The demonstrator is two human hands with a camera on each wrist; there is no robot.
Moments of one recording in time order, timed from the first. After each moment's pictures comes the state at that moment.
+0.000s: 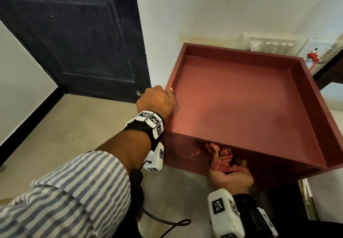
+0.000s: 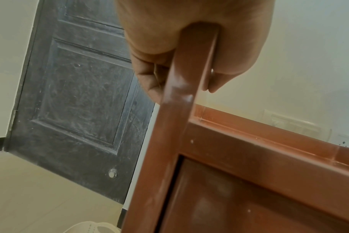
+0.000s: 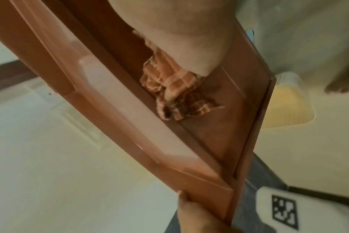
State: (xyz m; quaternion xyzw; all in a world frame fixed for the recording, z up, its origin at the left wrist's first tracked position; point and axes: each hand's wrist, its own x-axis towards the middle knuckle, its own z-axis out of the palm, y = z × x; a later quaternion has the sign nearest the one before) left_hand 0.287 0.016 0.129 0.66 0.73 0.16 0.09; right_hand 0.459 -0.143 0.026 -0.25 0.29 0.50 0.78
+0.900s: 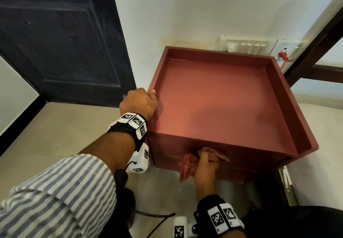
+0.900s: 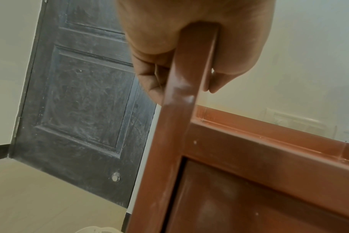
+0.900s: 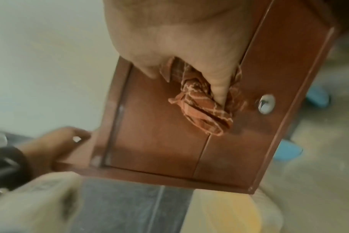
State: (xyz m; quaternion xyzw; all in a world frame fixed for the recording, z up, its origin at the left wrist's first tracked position) left_hand 0.287 0.014 0.131 0.67 0.72 0.17 0.08; right_hand 0.431 -0.155 0.005 -0.70 0.00 0.43 0.57
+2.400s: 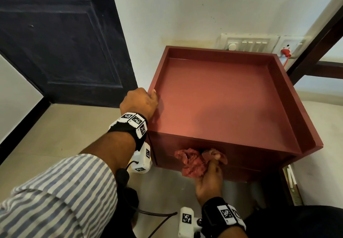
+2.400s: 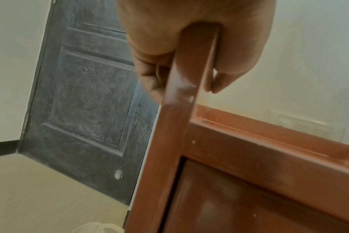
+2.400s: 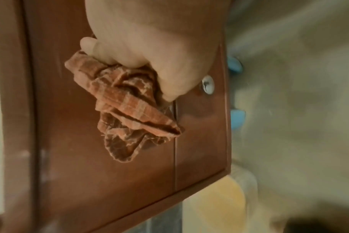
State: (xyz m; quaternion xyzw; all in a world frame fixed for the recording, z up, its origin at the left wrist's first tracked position) left_hand 0.285 0.020 0.124 0.66 0.73 0.18 0.06; right_hand 0.438 -0.164 -0.044 -0.50 0.07 0.47 0.73
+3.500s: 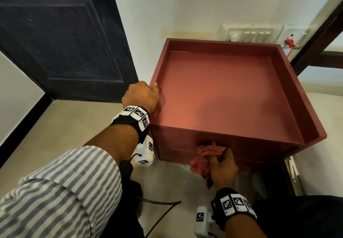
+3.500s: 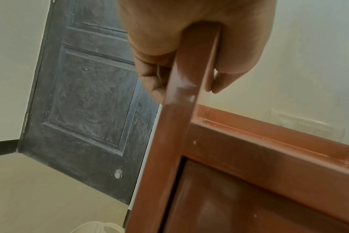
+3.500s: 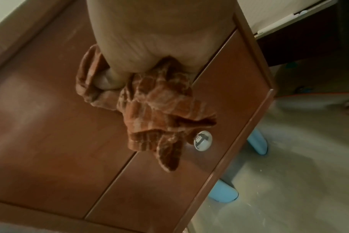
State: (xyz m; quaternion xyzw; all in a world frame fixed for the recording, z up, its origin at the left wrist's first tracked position) left_hand 0.285 0.023 0.123 0.65 0.73 0.19 0.08; right_hand 0.476 -0.184 -0.026 -0.78 -0.26 0.27 0.50
